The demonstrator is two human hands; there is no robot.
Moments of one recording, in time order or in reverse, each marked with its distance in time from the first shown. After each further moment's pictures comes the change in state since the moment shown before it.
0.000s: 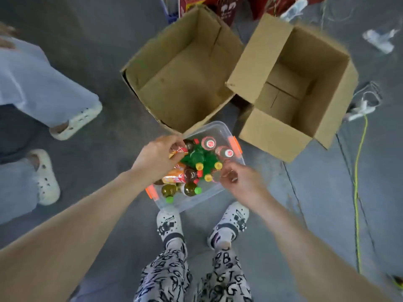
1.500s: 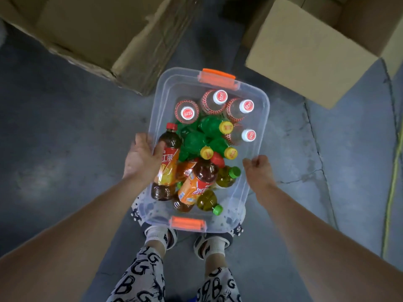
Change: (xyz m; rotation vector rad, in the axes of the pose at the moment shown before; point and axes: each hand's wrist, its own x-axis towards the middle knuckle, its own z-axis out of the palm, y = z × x) left_hand 0.028 -0.120 0.256 -0.132 -0.005 -0.544; right_hand 0.130 0.258 0.165 0.410 0.242 0.619
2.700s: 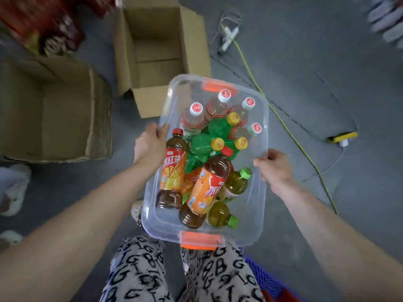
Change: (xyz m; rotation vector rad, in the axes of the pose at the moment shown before) left_hand -0.357 0.284 -0.074 0.164 -0.096 0.536; right_hand -0.297 0.126 -0.357 0.578 0.326 0.084
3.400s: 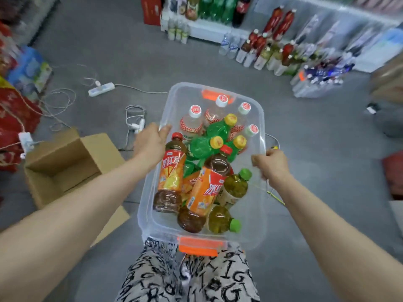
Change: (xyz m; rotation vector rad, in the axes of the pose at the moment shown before) left_hand 0.066 0.476 0.107 0.270 -0.195 0.574; right_hand 0.133 -0.149 -0.340 0.199 0.360 0.142
